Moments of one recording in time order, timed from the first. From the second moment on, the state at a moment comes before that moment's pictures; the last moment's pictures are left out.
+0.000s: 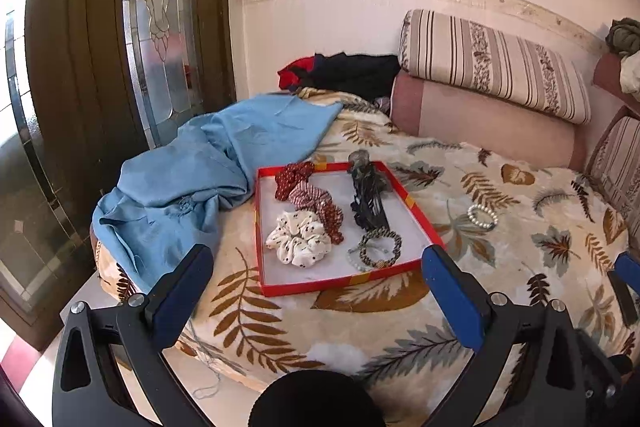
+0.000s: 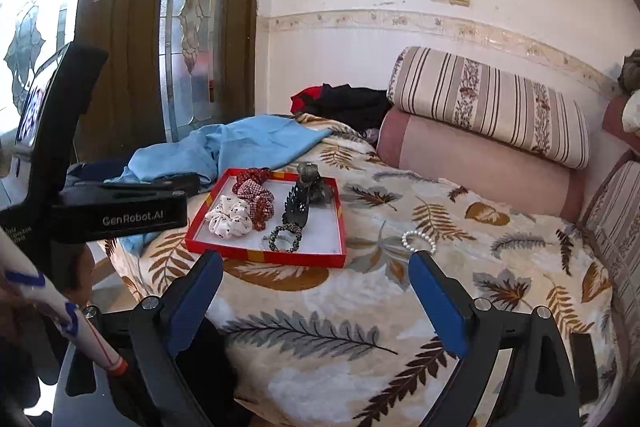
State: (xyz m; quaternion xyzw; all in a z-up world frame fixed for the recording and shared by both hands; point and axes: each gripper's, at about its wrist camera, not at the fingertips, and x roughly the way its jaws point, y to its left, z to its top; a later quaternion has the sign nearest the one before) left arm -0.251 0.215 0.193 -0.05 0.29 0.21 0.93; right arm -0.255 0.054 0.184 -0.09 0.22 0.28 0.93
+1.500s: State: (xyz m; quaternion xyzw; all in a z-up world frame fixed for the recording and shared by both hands) left arm -0.282 0.264 0.195 -0.07 0.27 0.28 0.92; right arm -0.275 0.086 0.183 -0.14 0.23 0.28 0.92
